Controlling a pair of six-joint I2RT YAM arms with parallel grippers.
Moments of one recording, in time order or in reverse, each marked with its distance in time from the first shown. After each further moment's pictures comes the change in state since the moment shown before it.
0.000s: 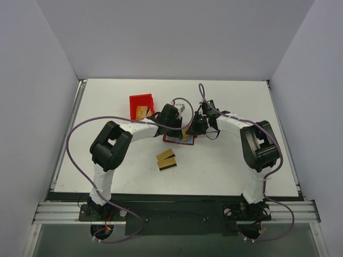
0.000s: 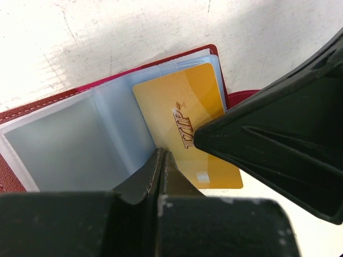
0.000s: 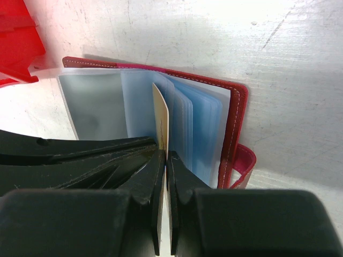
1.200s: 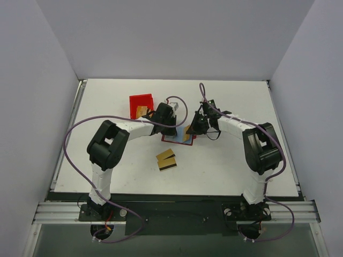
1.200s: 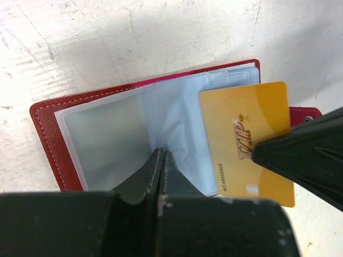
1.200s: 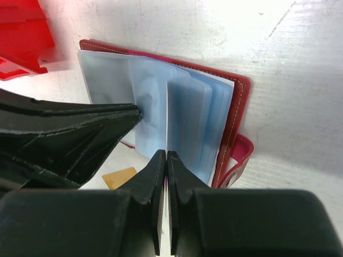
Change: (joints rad) left arm 0.053 -0.013 -0.030 -0.002 -0.023 0.000; right arm -0.001 -0.031 -0.015 -0.002 0.000 -0.003
